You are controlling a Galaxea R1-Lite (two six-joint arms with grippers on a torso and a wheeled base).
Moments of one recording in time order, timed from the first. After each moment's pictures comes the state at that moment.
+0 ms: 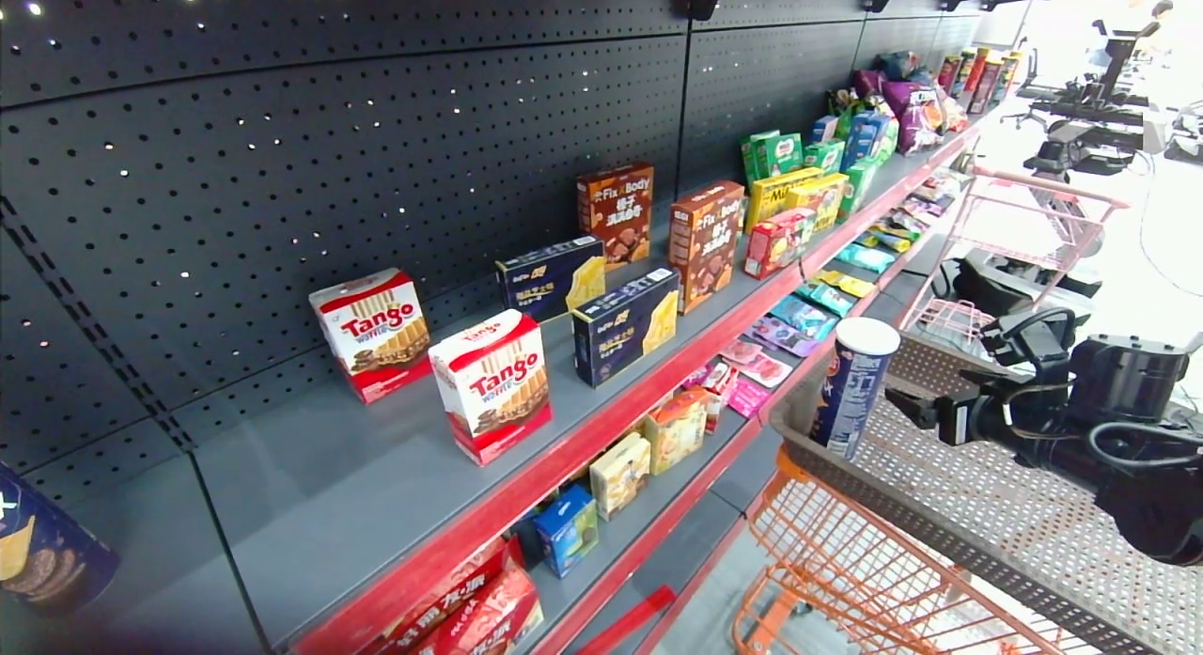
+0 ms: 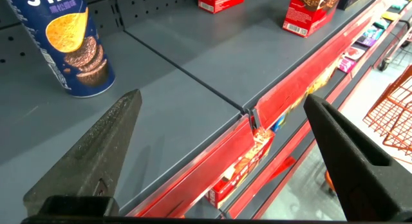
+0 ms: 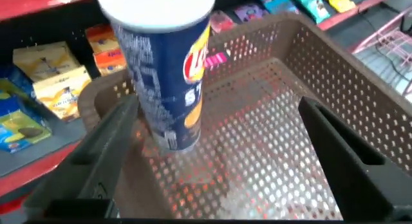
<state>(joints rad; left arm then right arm) 0.00 0.01 0.00 0.00 0.03 -0.02 -0.04 1.93 -0.65 -1.08 0.22 -0.19</state>
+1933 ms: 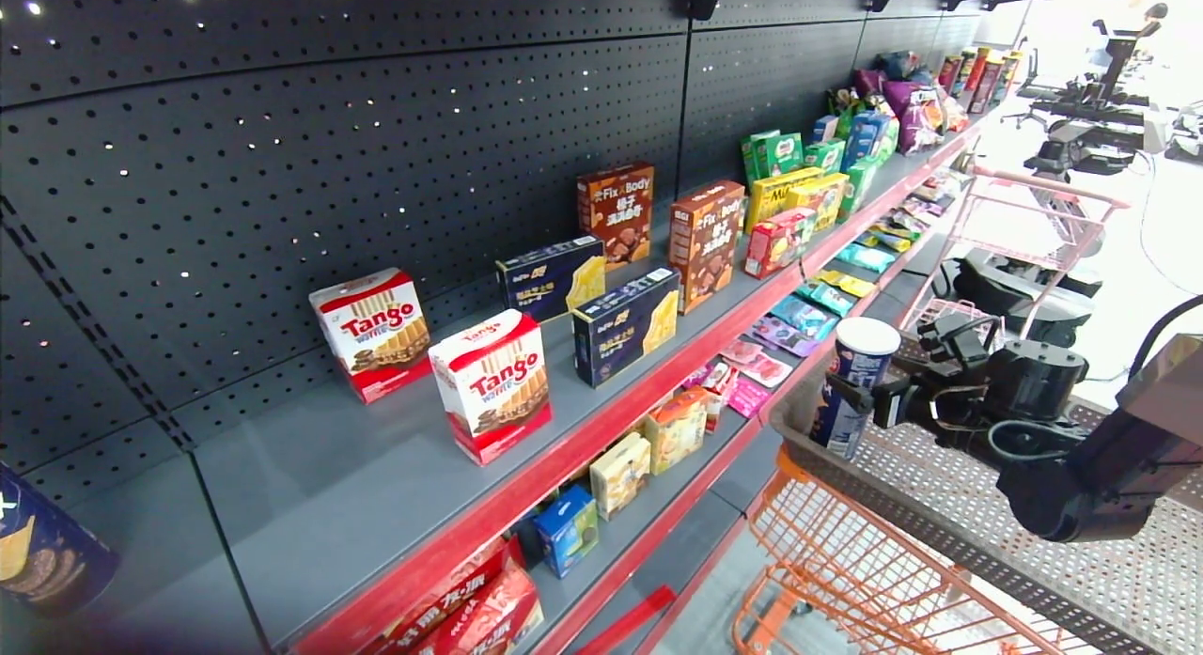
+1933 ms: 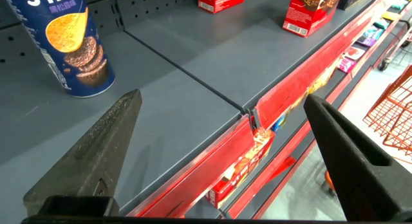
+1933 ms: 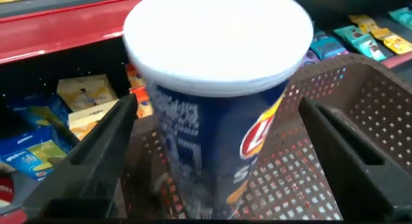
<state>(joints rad) 0.00 0.01 0.00 0.00 0.03 -0.02 0.01 2.20 -0.85 -1.29 0.36 -0.11</state>
